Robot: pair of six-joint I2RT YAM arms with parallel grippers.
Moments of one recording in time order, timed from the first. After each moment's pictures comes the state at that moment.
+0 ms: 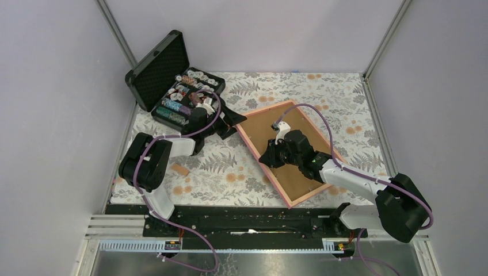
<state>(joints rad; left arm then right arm) -0.34 1.74 0.77 0.63 0.47 -1.14 0.72 1.26 0.63 0.06 -0.20 0.47</state>
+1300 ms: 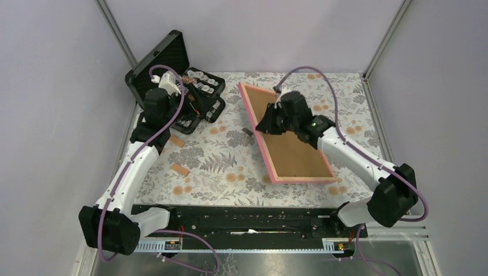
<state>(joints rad) -0.18 1.14 1.01 -0.19 0.31 -0.66 0.66 1.40 1.13 -0.35 -0.14 0.58</state>
